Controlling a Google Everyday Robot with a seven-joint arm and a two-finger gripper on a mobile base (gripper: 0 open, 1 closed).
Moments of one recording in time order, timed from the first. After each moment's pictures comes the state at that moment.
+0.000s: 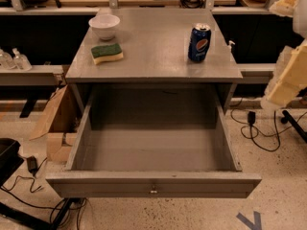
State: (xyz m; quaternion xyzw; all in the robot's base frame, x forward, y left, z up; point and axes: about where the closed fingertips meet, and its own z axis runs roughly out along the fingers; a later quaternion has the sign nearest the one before) arm 0.444 -0.207 1.036 -0.59 0.76 -0.09 0.25
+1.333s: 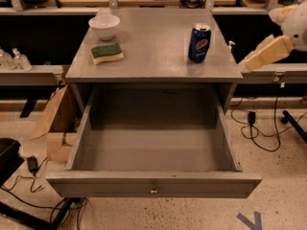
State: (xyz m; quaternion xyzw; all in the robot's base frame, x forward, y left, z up) arm 0.600 -0.259 0.989 -0.46 0.77 0.05 0.45
